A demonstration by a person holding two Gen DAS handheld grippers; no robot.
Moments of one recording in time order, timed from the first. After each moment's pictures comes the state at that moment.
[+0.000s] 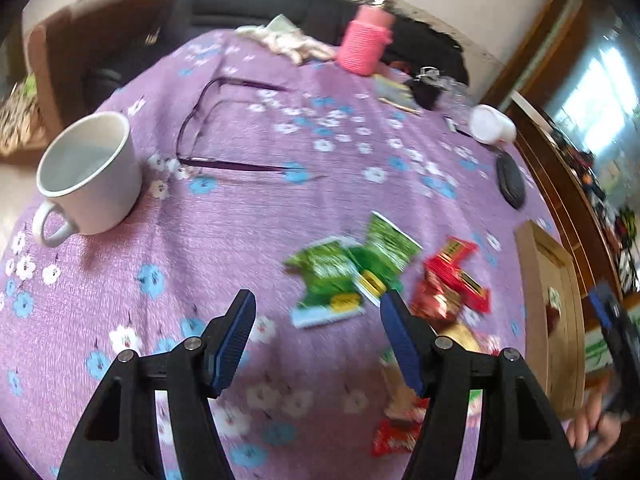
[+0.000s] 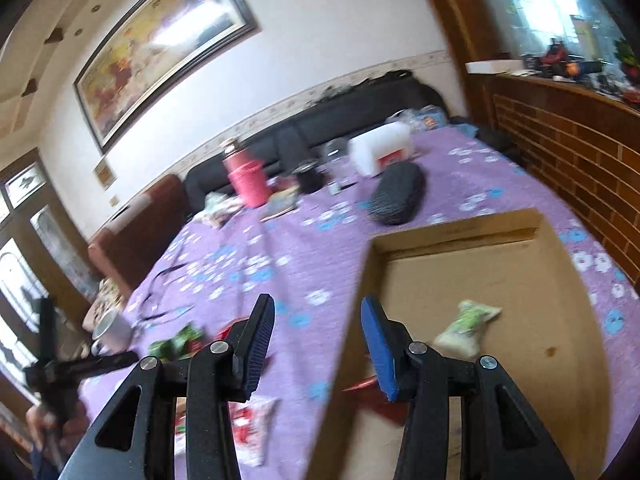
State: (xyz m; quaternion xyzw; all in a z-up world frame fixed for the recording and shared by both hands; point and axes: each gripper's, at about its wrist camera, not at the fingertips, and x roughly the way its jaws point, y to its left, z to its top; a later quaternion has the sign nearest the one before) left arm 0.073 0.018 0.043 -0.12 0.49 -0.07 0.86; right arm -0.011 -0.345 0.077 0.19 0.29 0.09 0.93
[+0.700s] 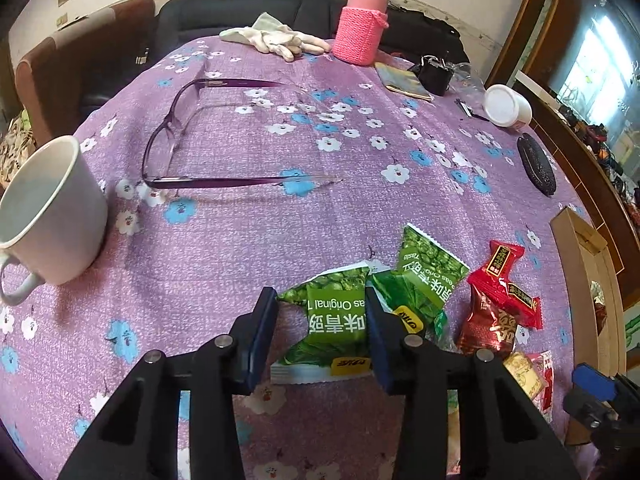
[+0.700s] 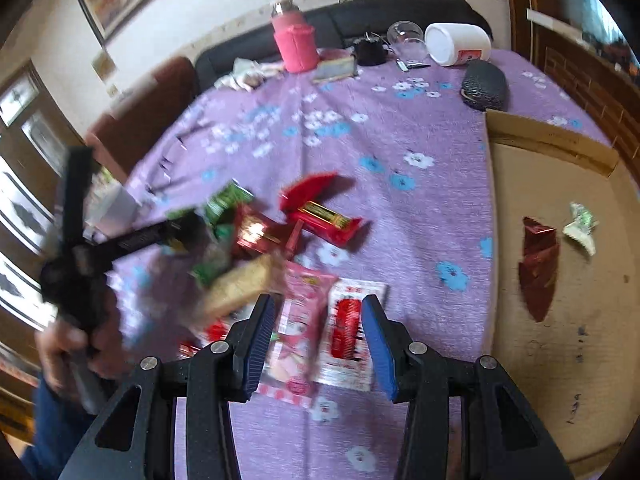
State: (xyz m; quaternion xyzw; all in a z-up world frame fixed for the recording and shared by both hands) left arm 0.103 0.004 0.012 -0.06 0.47 -0.07 0.88; right arm 0.003 -0.235 0.029 0.08 0.47 0.10 0.87
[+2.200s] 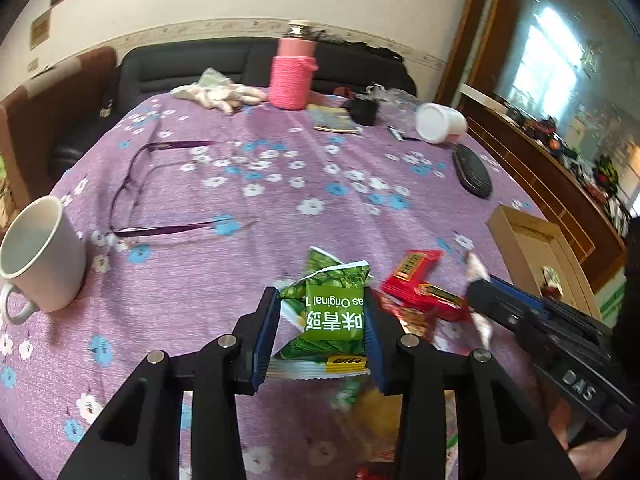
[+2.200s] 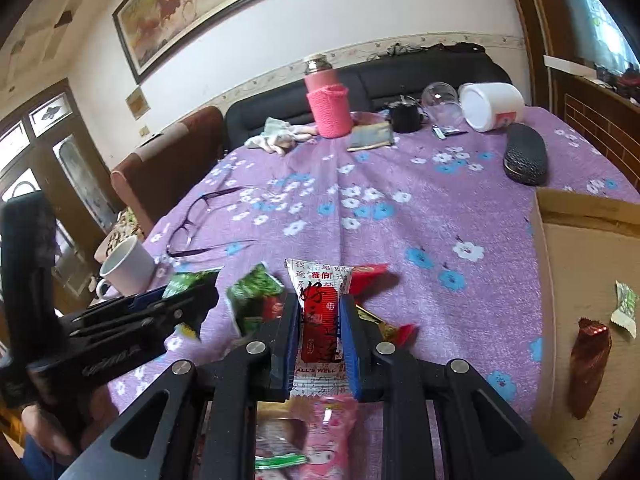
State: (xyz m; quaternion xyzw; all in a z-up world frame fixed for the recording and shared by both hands) left arm 0.066 -0.040 0.045 -0.03 0.39 -0.14 0.91; right arm 0.041 -0.216 0.034 0.13 0.35 0.15 0.92
